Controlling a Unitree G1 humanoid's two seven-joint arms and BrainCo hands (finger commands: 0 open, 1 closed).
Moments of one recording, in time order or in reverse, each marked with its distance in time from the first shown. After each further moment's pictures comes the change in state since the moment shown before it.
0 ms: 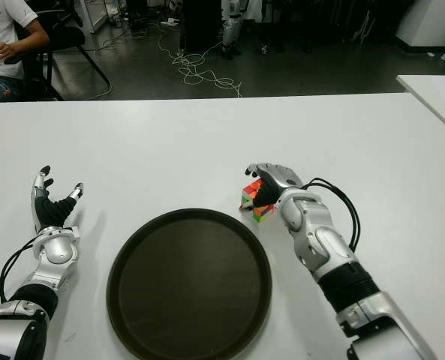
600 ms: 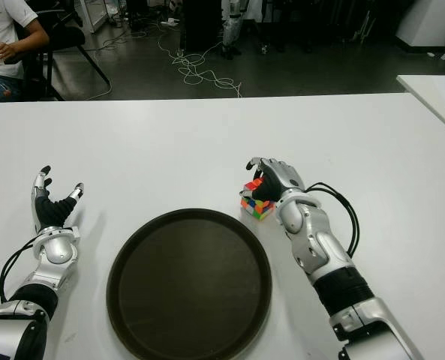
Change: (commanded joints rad) left arm 0.000 0.003 -0.004 -0.002 0.006 0.003 0.003; right arm 0.020 0.044 -0.063 0.001 0.071 -0.026 -0.082
